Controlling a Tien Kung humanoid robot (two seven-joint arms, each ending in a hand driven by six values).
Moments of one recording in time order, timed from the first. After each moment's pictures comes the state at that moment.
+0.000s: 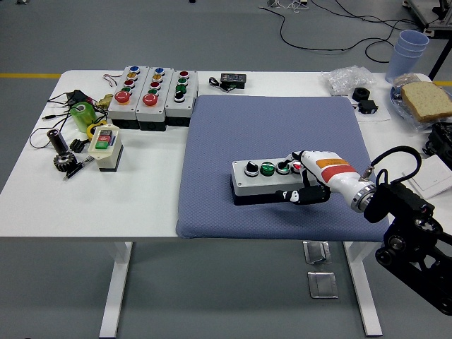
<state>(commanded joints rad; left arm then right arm) -0.14 0.02 -1.23 -0.18 2.25 -0.13 0.20 0.55 -0.38 0.71 1.35 -1.84 -0.14 -0.15</state>
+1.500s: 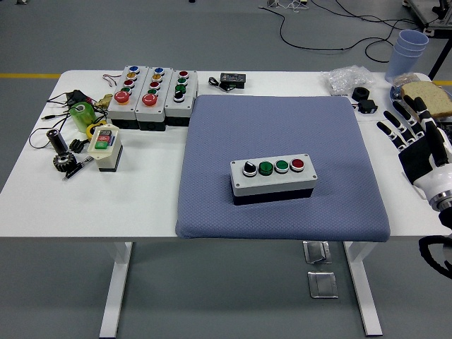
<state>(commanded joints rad) -0.13 0.03 -1.21 -0.18 2.27 -0.12 0.19 0.23 -0.37 1.22 1.42 -0.25 -0.18 0.19</state>
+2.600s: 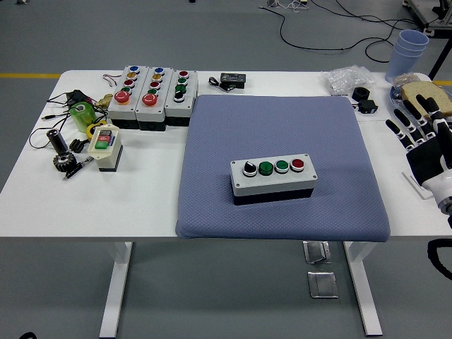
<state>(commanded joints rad) -0.16 0.02 -1.21 -0.18 2.25 -0.12 0.18 0.18 -0.36 1.29 1.48 -0.24 -0.16 0.18</state>
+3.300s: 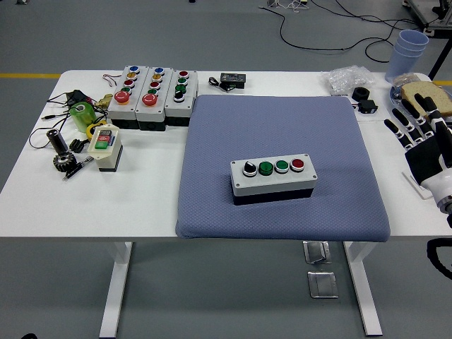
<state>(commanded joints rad) -0.16 0.02 -1.21 -0.18 2.25 -0.12 0.18 0.19 -0.36 1.28 1.48 -0.24 -0.16 0.18</state>
